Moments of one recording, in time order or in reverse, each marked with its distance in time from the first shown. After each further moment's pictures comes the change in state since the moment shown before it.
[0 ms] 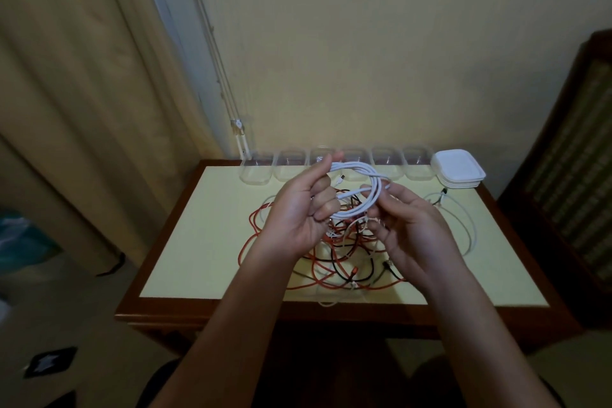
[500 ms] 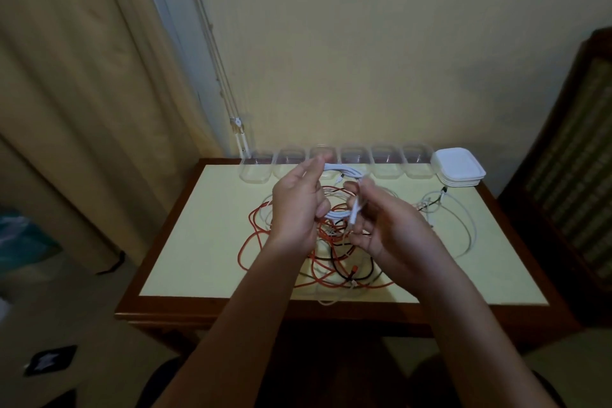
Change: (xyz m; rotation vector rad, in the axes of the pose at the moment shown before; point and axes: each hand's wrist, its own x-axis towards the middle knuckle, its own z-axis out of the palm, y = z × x) left_hand 0.008 -0.011 -0.010 0.362 0.216 0.313; right_hand -0.002 0.007 0.014 -0.156 -0.092 0.117
